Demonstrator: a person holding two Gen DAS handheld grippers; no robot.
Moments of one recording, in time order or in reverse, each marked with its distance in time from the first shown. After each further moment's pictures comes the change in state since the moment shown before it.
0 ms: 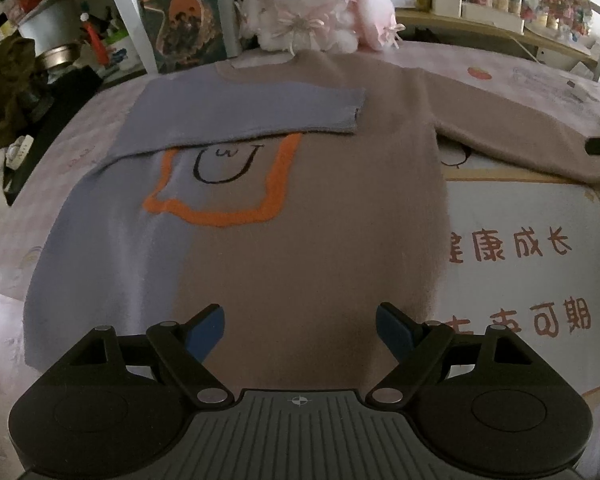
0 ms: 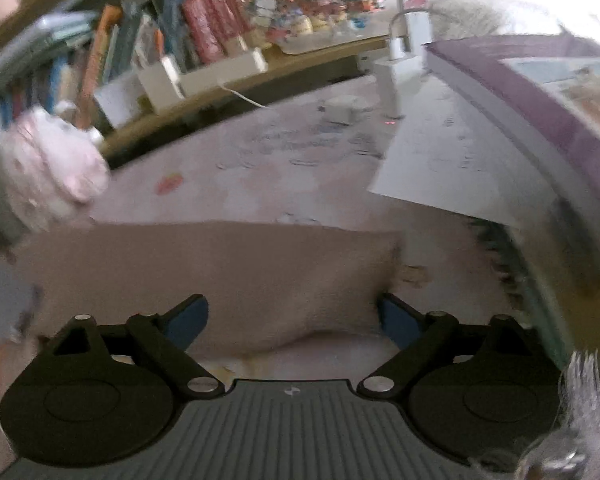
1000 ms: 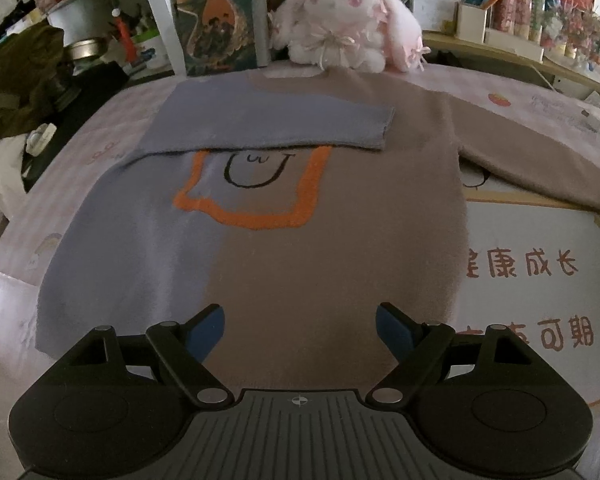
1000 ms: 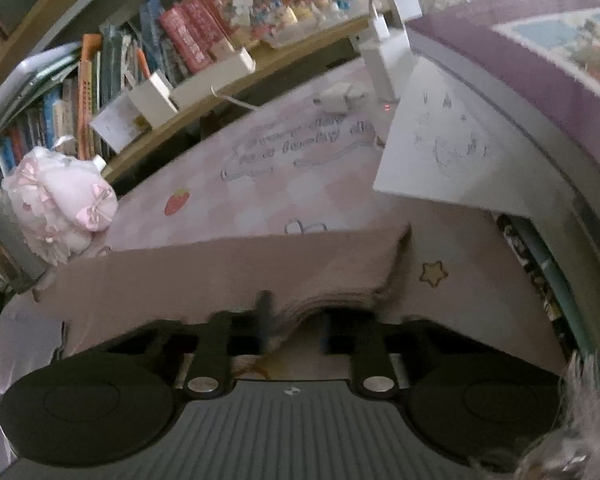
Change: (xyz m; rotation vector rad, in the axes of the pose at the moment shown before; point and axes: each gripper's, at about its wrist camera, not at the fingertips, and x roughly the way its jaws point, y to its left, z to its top) left arm -0.009 0.016 -0.007 -0.066 -0.046 0.013; right arm 0.008 -0.014 0.009 0.111 0.037 0.006
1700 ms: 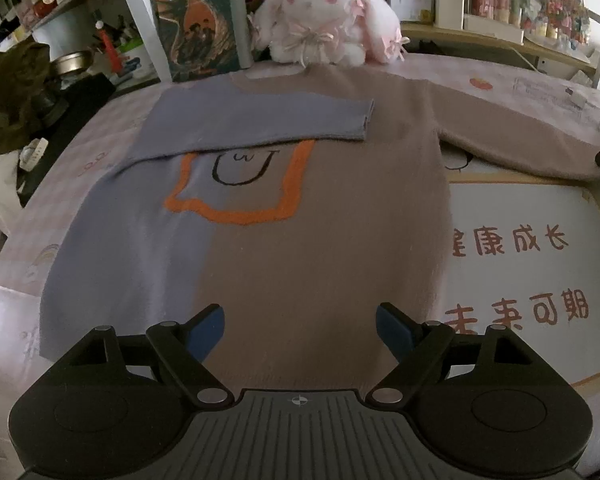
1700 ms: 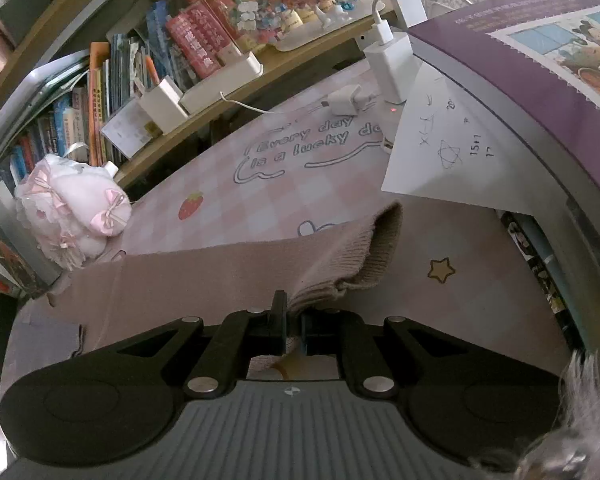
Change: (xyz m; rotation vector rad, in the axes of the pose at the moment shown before) left arm -0.006 -0.008 -0.006 0.062 0.007 0.000; right arm -0.009 0.002 0.001 0.015 -0.018 0.036
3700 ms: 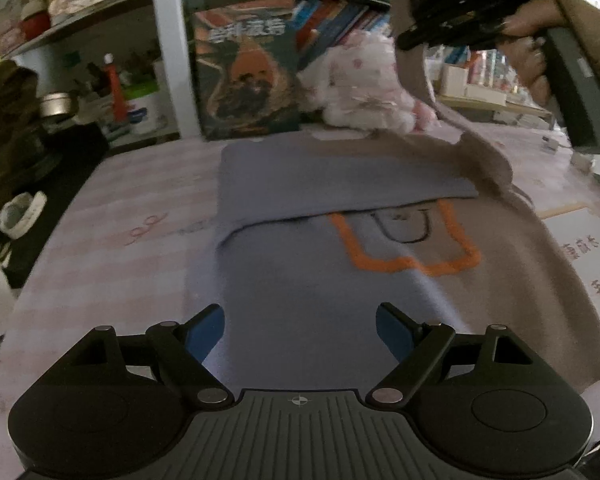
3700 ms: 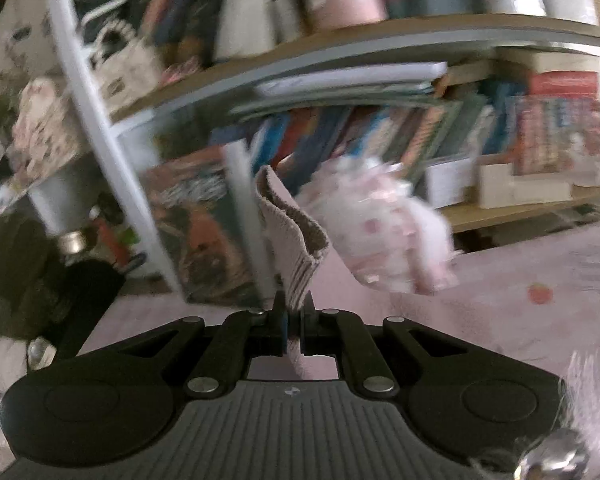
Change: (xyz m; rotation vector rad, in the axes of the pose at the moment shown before) left arm 0.040 0.240 0.017 0.116 -0.231 -0.260; right arm 0.024 0.405 -0.074 -0.394 -0.176 0.154
